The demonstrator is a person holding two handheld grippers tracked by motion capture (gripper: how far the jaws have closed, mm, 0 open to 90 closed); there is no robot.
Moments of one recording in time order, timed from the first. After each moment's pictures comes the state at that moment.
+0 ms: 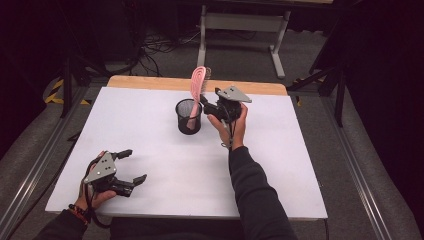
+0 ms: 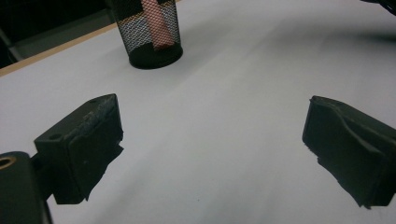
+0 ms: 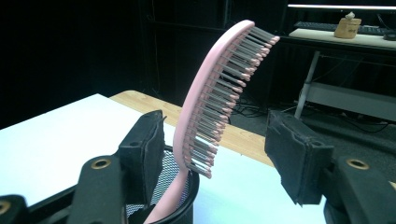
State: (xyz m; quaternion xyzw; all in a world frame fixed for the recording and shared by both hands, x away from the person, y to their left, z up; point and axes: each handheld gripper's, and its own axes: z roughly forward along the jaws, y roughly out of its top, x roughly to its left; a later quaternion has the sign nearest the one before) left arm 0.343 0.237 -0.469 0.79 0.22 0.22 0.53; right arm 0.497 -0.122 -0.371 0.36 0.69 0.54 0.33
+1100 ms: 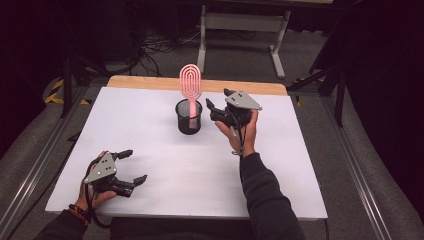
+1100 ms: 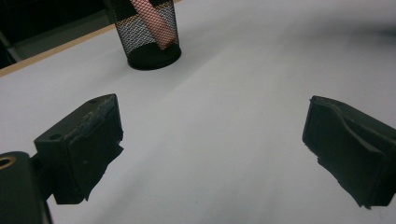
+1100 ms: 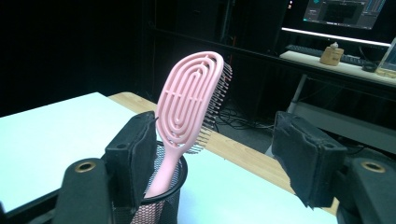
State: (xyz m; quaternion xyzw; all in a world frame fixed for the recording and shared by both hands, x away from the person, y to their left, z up) left arm 0.343 0.236 -0.469 0.79 0.22 0.22 0.53; right arm 0.463 -0.140 -0.354 0.32 0.69 0.53 0.37
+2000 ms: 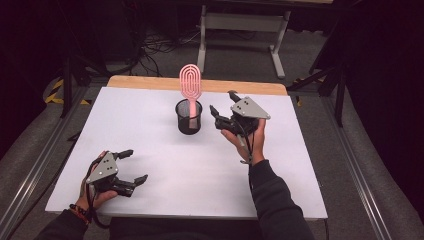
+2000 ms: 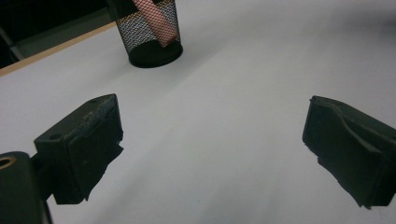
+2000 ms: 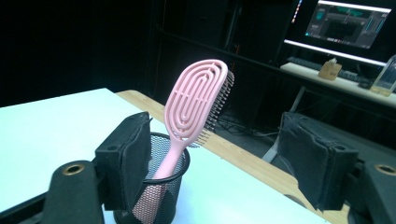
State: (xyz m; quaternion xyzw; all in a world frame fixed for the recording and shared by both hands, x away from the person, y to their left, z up) left arm 0.344 0.234 -0.470 0.80 0.22 0.22 0.52; right arm 0.432 -0.153 -0.347 0.28 0.70 0.53 0.39
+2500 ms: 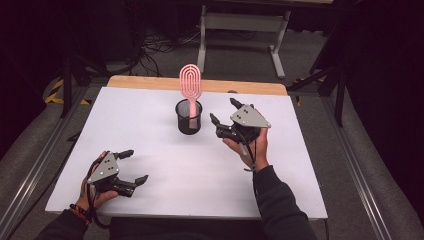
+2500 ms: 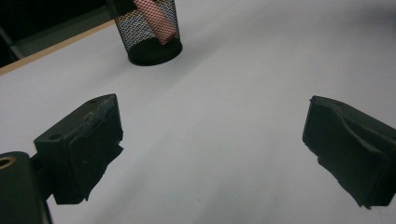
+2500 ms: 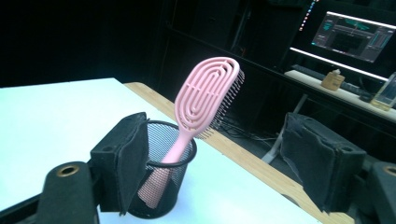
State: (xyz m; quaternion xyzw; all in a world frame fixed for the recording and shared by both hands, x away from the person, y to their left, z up) left arm 0.344 0.233 -0.470 0.80 0.22 0.22 0.52; right arm 0.415 -0.156 -0.351 0.25 0.71 0.51 0.41
